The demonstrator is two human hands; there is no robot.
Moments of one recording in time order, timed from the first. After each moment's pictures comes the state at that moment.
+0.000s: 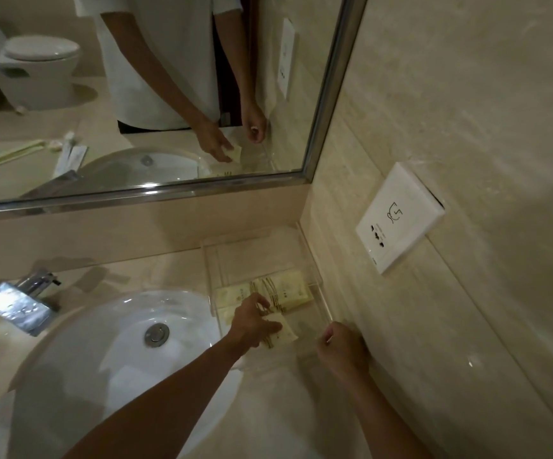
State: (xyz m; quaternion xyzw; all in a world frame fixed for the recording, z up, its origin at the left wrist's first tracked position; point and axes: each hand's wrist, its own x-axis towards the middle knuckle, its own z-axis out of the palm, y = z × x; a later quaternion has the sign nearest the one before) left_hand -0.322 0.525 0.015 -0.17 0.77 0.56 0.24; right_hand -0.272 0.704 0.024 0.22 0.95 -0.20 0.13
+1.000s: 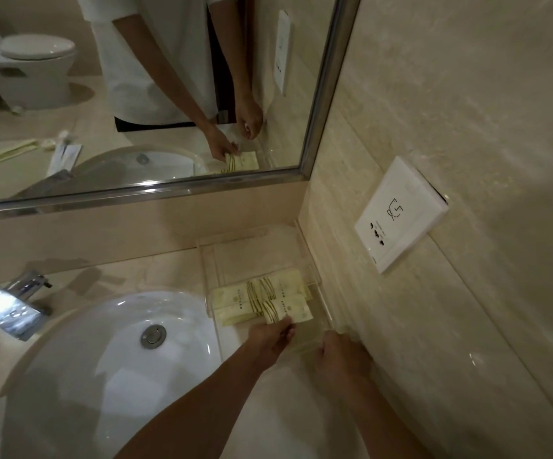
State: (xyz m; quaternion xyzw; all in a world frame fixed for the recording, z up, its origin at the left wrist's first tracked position) left_hand -0.320 0.572 -0.030 -0.39 0.42 0.77 0.29; right_hand -0.265 0.705 0.034 0.10 0.97 -0.06 0.20
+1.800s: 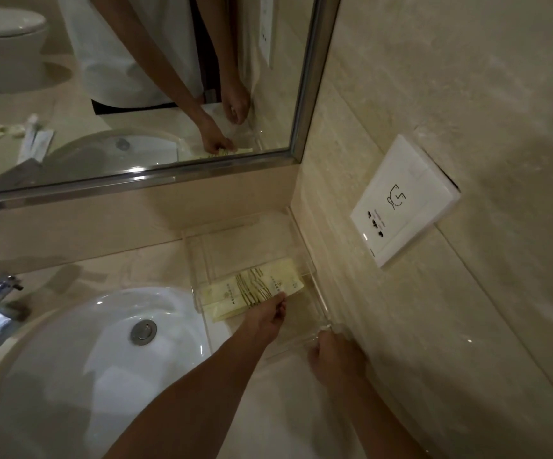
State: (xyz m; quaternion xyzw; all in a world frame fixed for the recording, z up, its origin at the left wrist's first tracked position) left_hand -0.362 0.589 -0.059 -0.44 0.36 0.79 0.25; right_hand -0.266 0.706 0.014 0.12 0.96 -0.08 0.24
